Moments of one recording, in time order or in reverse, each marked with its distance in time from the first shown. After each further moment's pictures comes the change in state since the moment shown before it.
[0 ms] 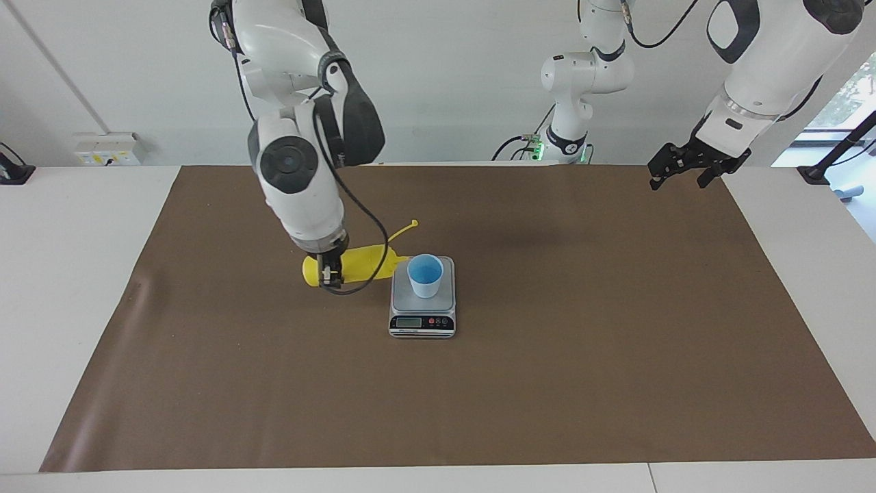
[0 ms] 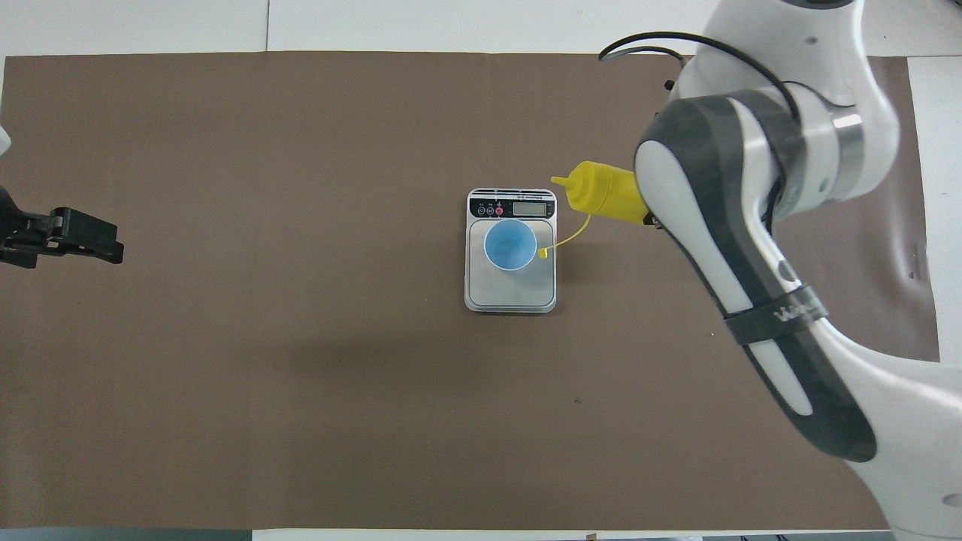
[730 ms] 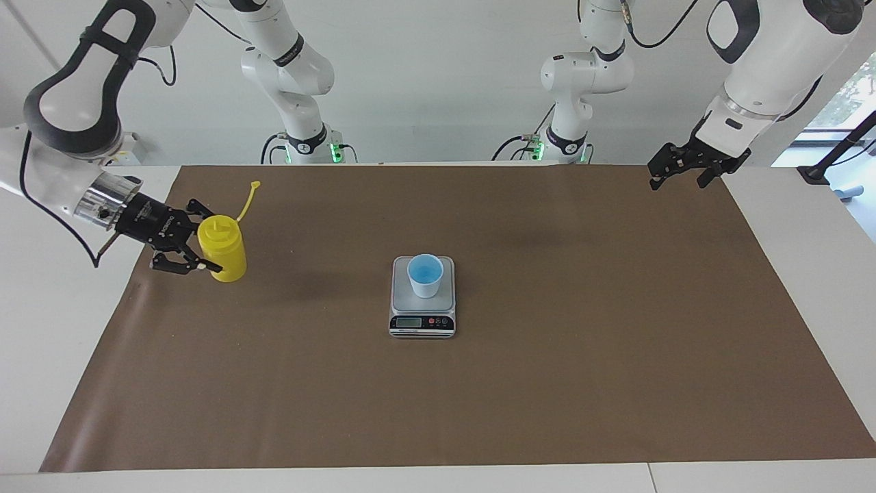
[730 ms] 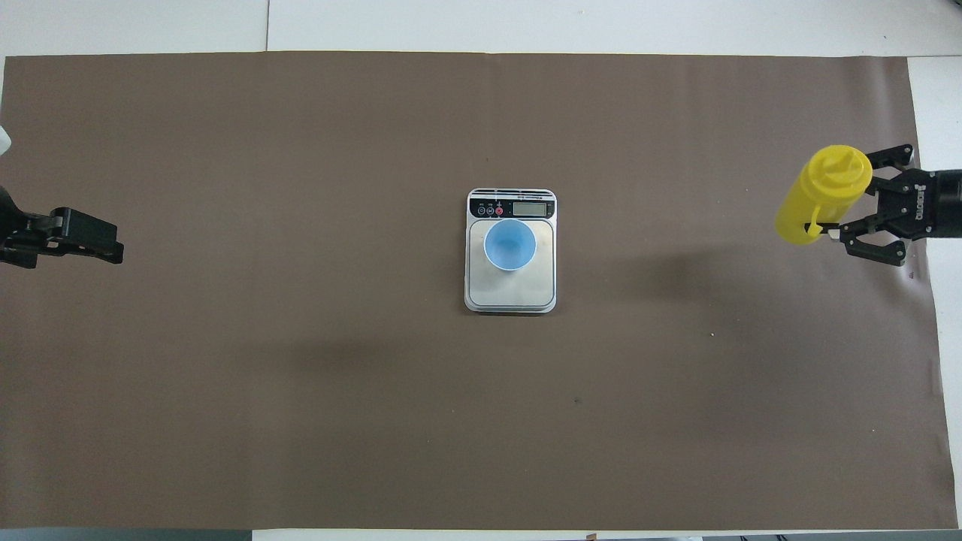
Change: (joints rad) left arm 0.000 0.000 0.000 0.000 0.000 0.000 0.000; right arm -0.608 -0.272 -0.006 -0.651 0.806 0.187 -0.718
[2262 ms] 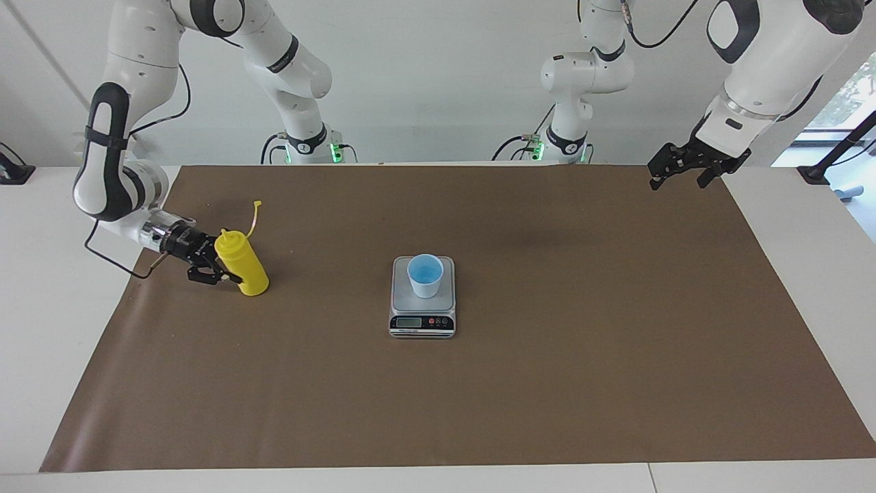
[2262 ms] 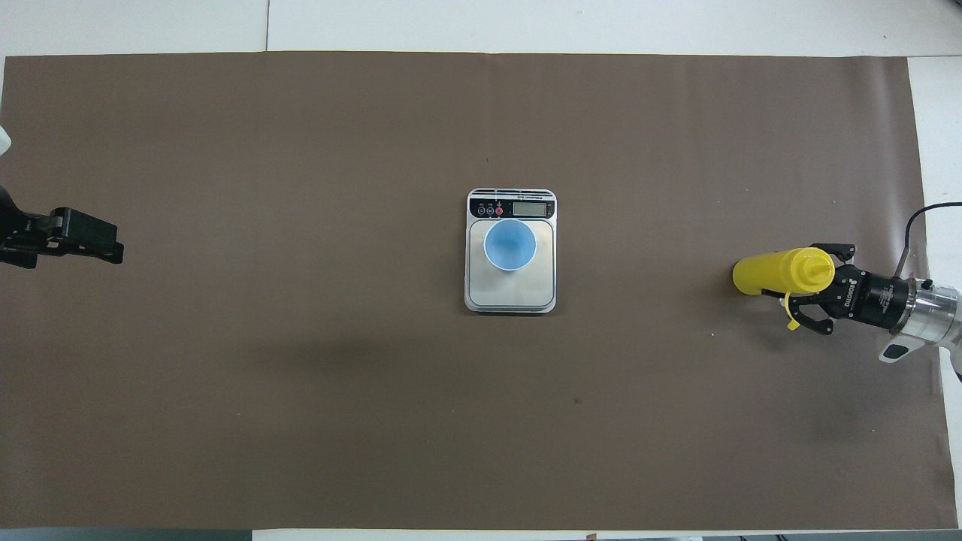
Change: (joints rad) left arm 0.000 0.000 0.000 0.000 0.000 0.000 0.000; right arm -0.134 0.204 0.004 -0.232 0.277 -0.026 -0.554
